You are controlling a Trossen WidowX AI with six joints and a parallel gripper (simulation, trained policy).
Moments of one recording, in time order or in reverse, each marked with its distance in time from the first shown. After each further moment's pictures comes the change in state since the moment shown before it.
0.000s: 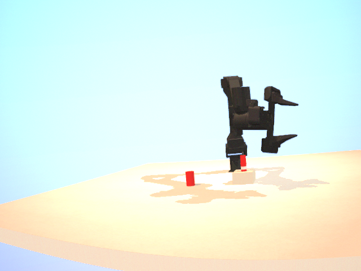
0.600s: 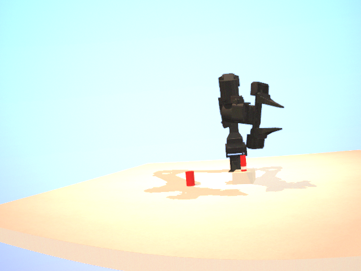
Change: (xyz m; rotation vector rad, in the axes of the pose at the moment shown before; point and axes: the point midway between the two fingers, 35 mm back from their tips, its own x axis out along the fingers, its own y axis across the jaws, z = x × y) arm -0.028 0.003 0.035 0.096 -0.057 -0.108
